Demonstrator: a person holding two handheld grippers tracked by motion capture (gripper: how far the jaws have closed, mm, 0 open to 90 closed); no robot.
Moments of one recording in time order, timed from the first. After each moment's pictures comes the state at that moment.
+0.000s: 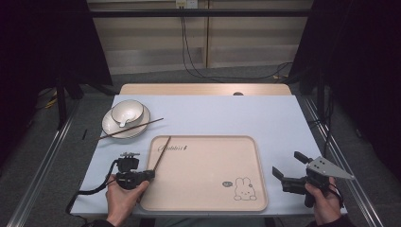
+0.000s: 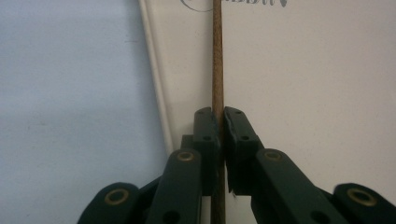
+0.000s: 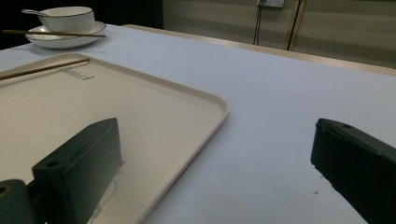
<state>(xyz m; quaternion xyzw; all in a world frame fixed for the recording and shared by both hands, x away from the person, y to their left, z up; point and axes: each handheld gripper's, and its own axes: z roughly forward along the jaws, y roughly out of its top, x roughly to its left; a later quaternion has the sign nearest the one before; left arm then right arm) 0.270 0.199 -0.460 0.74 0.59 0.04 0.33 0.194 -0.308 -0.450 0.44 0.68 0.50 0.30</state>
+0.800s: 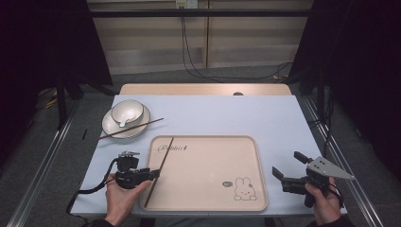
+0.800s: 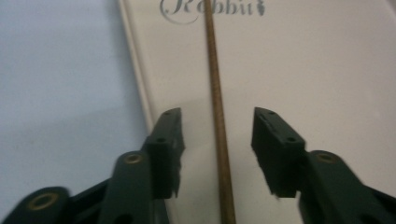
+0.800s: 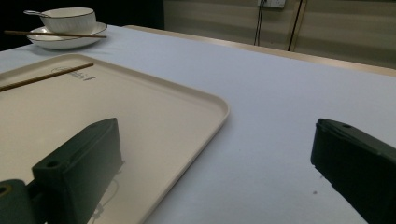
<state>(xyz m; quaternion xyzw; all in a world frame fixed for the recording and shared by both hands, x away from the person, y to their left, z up) 0.271 0.202 -0.453 0.76 0.55 0.04 0.36 0.194 -0.308 -0.450 0.44 0.68 0.50 0.30</state>
